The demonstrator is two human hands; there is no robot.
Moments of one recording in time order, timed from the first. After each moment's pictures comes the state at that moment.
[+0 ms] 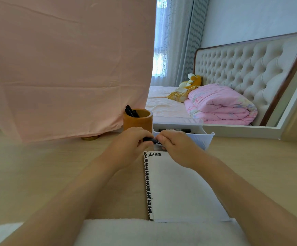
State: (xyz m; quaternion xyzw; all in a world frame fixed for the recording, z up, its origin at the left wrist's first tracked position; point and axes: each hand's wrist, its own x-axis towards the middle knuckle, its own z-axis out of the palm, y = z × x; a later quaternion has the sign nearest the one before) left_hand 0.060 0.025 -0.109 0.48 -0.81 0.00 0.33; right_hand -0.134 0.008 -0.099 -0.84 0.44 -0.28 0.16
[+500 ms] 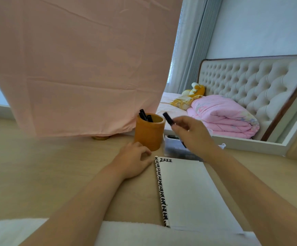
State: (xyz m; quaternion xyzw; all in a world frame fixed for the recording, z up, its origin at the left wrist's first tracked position) left_hand 0.092 0.010 -0.155 0.58 -0.77 -0.07 0.26; right_hand -0.110 -0.003 -0.058 -0.76 0.47 -0.41 0.18
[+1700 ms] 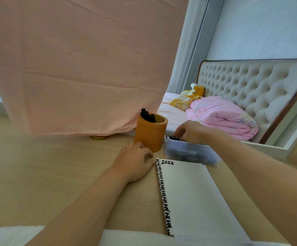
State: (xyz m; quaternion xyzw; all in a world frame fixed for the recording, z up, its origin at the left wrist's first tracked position) left_hand 0.085 0.007 -0.154 0.61 -0.75 -0.06 0.25; right_hand -0.125 -0.104 -0.056 -0.80 0.59 -0.01 0.09
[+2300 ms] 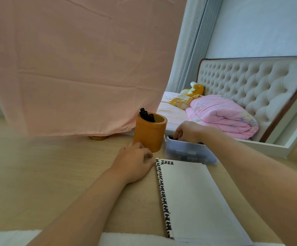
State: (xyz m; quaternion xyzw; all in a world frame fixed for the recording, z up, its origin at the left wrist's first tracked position) left_hand 0.084 0.007 -0.154 0.61 -0.75 -0.06 0.25; right_hand -0.121 -0.114 -0.063 -0.80 0.59 0.01 0.08
